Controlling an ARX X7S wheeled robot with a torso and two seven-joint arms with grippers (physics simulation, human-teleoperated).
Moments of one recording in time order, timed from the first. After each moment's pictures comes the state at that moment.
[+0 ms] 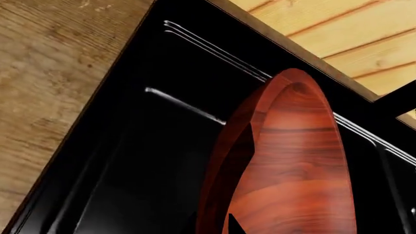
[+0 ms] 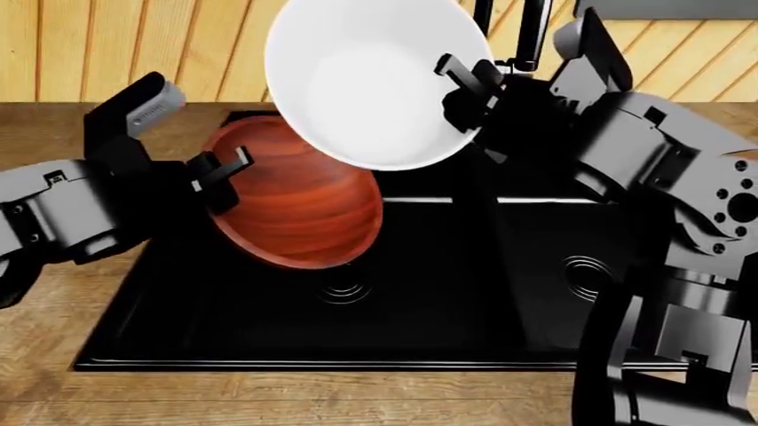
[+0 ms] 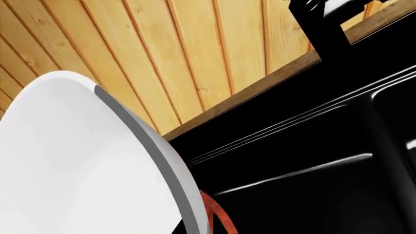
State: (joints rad) left arm -1.22 -0.76 0.80 -0.17 -2.09 -0.58 -0.94; right arm 1.19 0.12 0.19 0.28 1.50 1.18 0.90
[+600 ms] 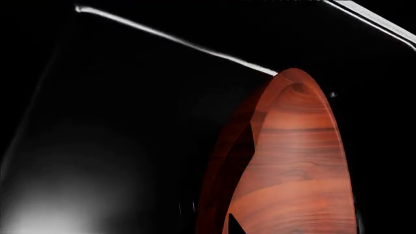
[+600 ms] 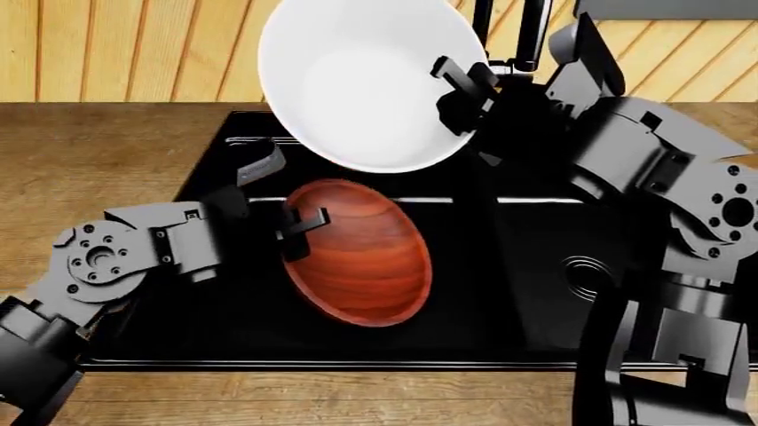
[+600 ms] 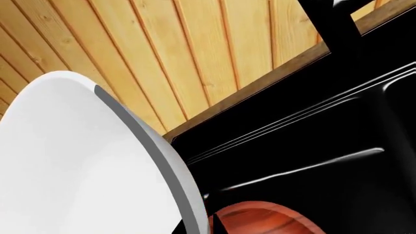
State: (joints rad) left arm -1.19 -0.54 0.96 -0.39 -1.97 -0.65 -0.78; right arm 1.18 0.13 0.17 0.28 1.54 1.15 0.90
